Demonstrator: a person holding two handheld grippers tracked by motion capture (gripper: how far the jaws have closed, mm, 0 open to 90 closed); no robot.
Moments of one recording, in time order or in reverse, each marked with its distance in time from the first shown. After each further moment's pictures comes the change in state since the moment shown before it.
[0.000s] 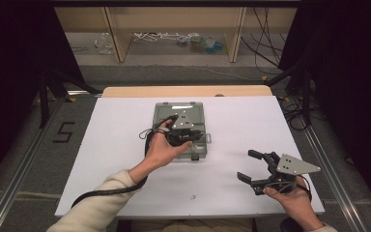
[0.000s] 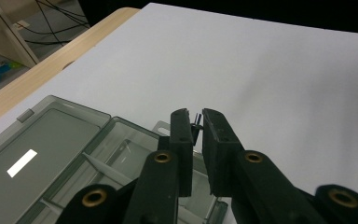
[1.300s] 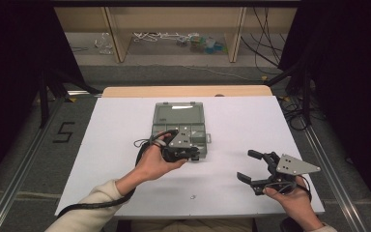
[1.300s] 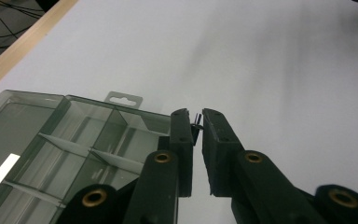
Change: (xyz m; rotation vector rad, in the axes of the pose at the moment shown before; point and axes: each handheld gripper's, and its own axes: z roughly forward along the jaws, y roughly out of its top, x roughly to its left) left arm -0.028 -0.015 -0.024 0.093 -0.108 0.156; right arm 0.001 0.000 0.001 -0.007 -0.001 -0.002
